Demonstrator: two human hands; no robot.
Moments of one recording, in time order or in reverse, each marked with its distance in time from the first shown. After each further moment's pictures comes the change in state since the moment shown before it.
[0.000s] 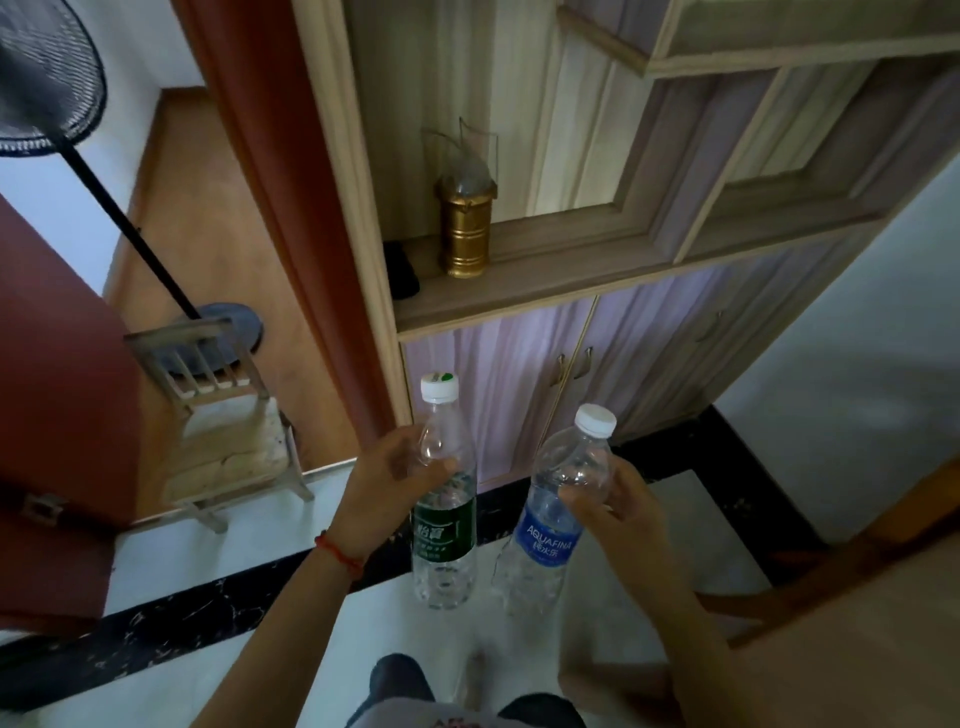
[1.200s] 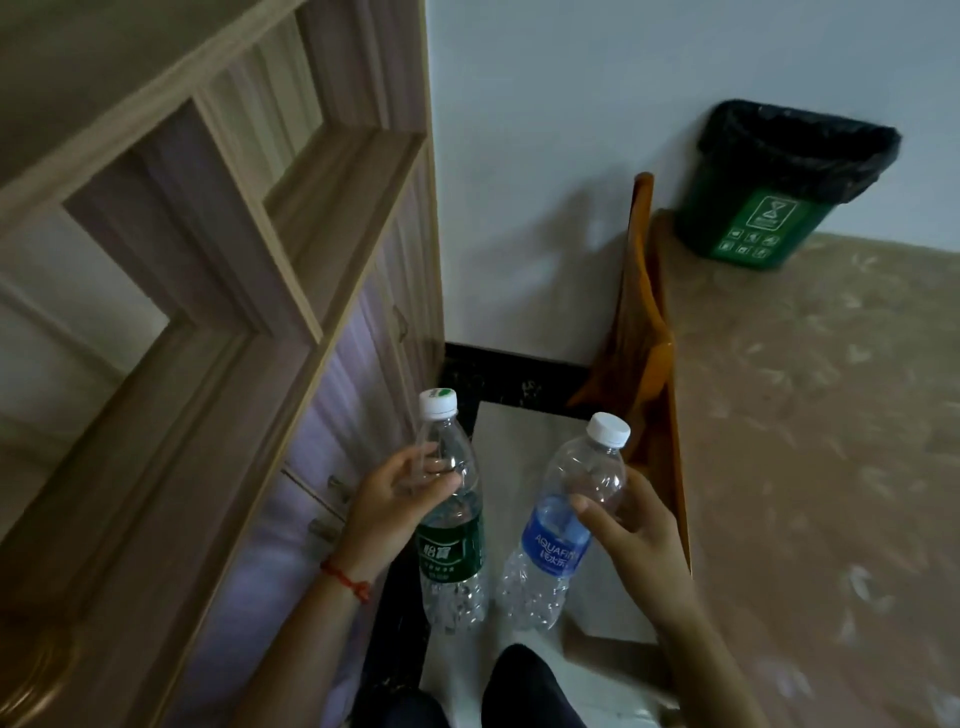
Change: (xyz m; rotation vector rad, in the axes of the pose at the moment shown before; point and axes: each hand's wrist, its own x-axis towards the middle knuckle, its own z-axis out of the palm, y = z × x) left_hand 0.270 0.043 0.269 0.047 -0.981 -0.077; right_hand 0.102 0.001 -0.121 0.136 1.014 0.128
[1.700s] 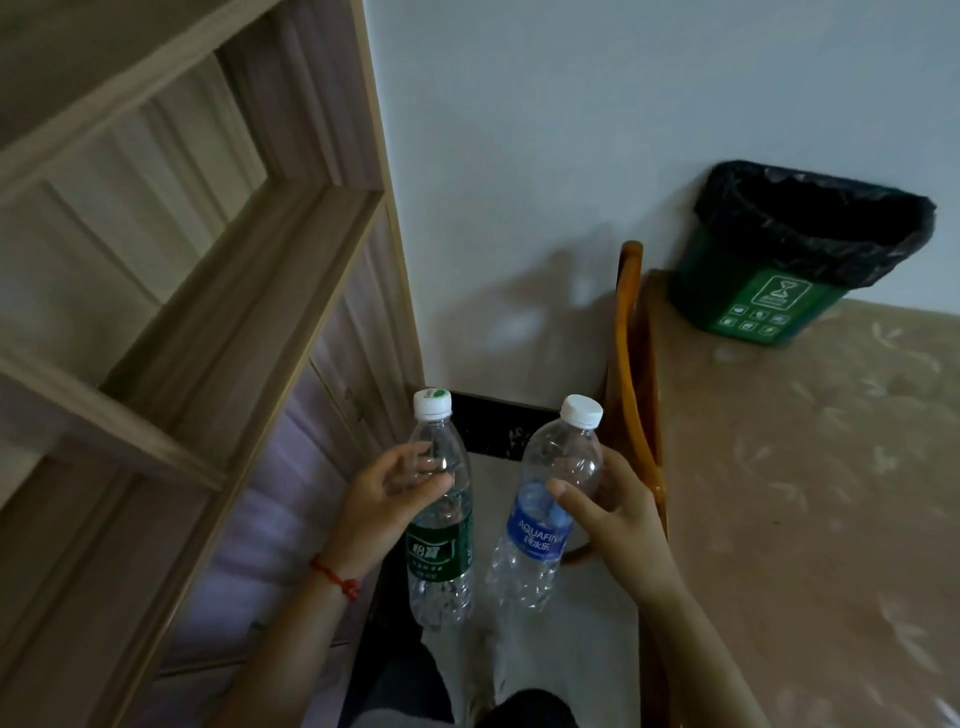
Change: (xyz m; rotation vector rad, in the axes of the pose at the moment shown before) left_hand 0.183 0.058 0.065 -0.002 -0.019 0.014; right_hand 0.207 -0.040 -0.038 -0.034 -0.064 -0.035
